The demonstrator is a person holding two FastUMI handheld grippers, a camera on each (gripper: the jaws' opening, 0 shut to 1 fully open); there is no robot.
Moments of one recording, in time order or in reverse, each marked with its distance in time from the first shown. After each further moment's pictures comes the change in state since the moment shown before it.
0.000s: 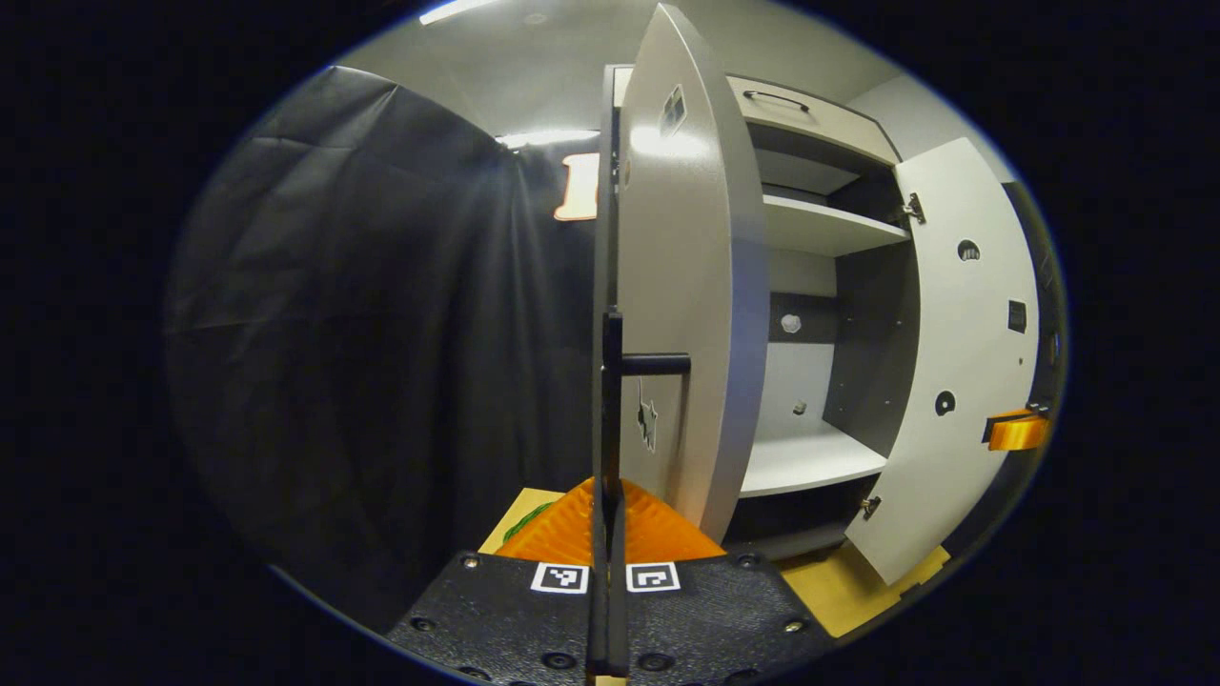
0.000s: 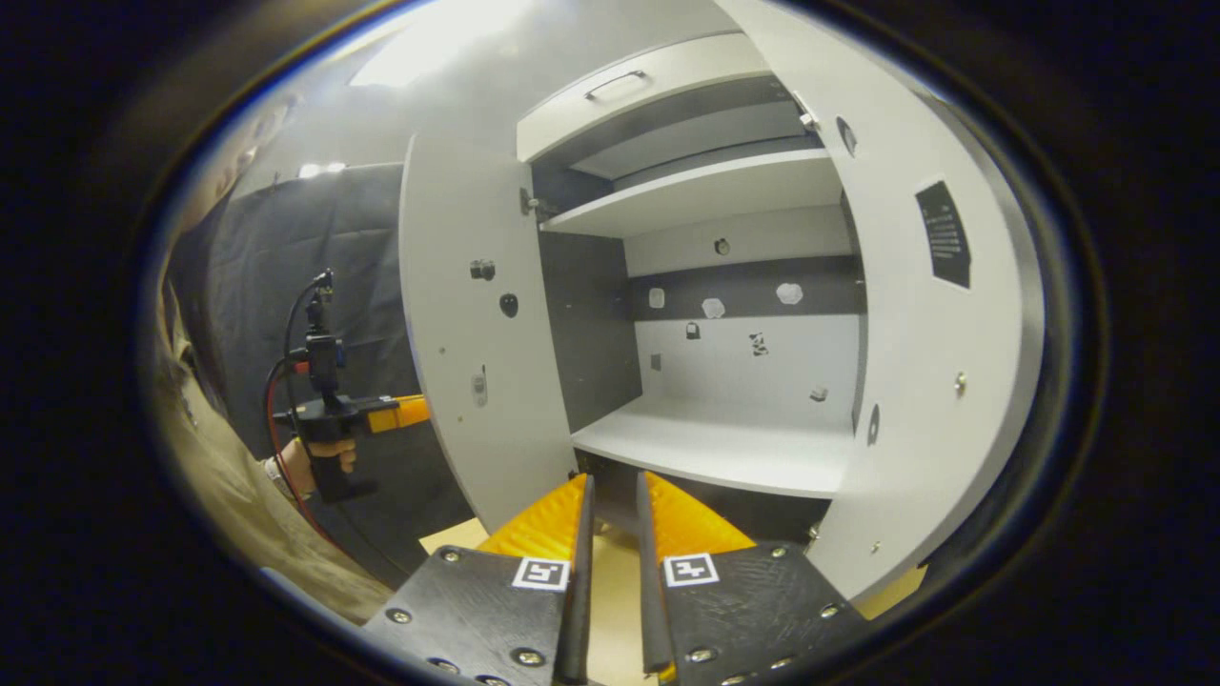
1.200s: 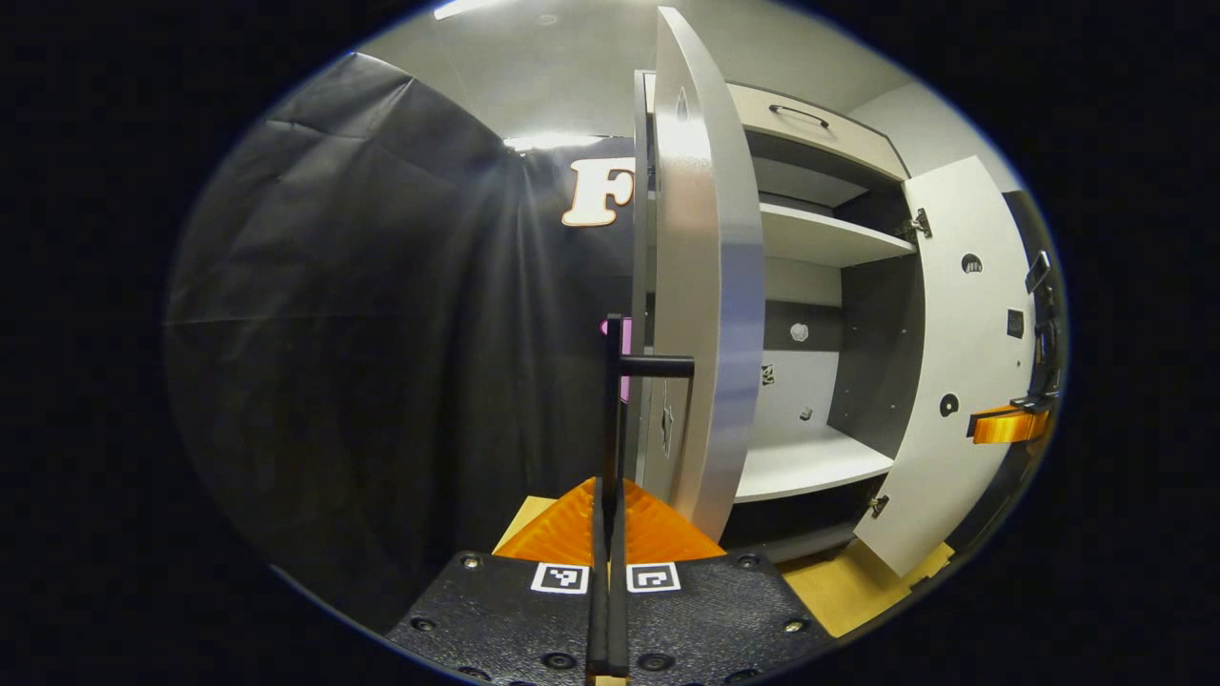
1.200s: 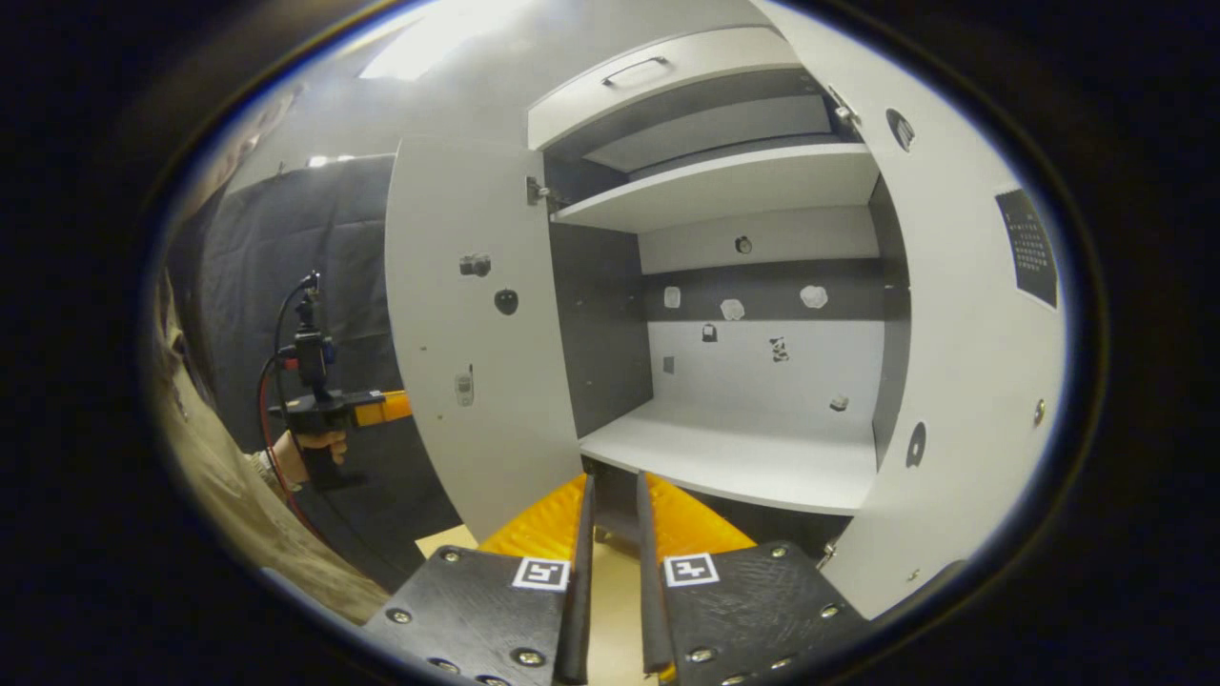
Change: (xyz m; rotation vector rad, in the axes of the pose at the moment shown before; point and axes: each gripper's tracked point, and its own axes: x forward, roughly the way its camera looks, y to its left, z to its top) left arm 0.005 0.014 0.002 0.000 -0.019 -0.033; right arm 0.004 -0.001 -0.006 -0.029 0.017 0.001
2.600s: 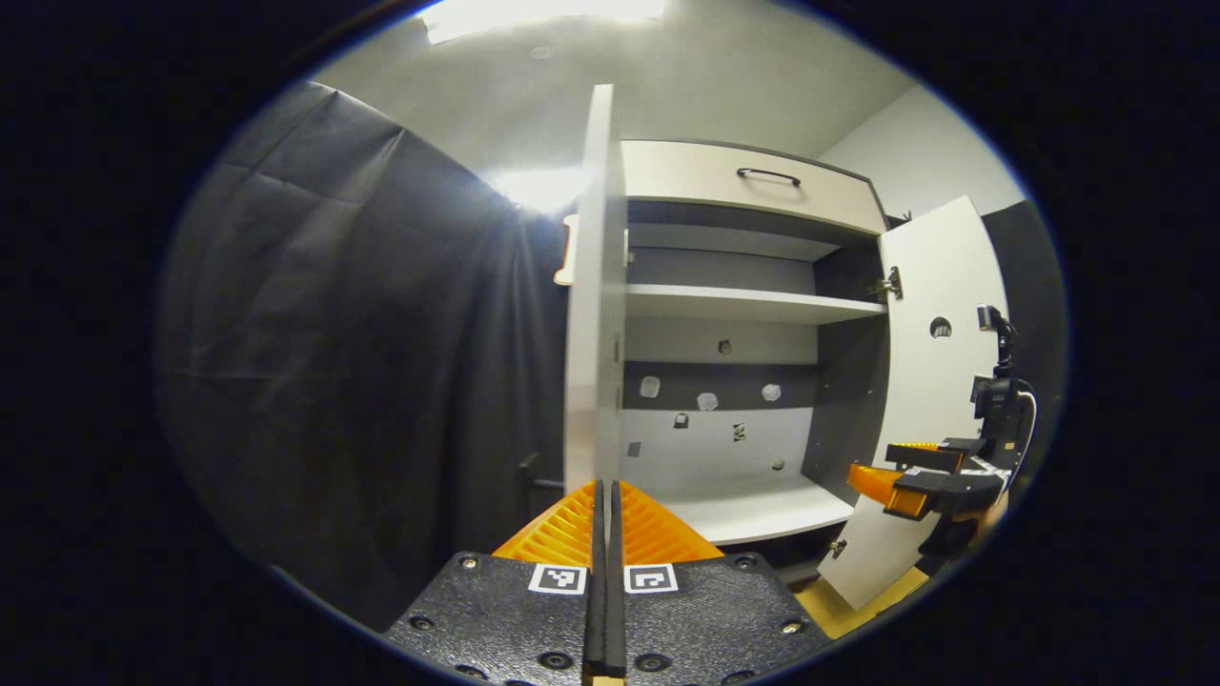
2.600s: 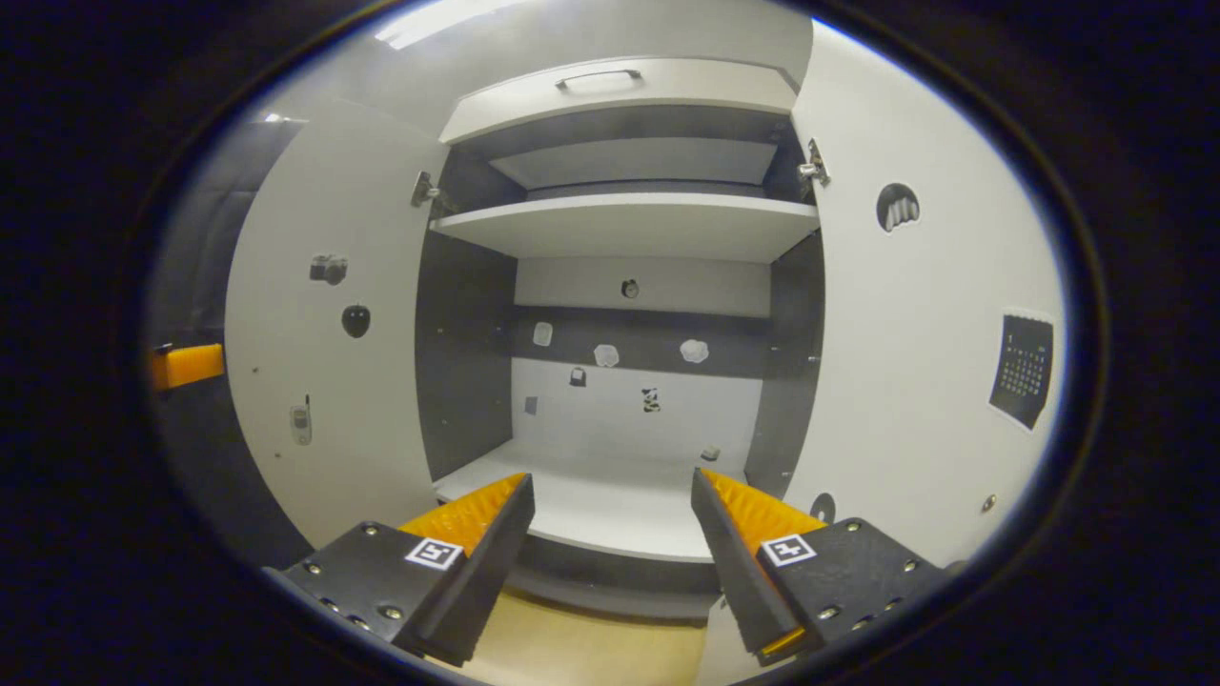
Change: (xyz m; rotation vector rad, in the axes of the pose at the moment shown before) left arm 0.000 -0.033 0.052 0.020 -0.137 -0.025; right arm 0.031 -0.031 0.059 -0.087 -0.135 -0.519
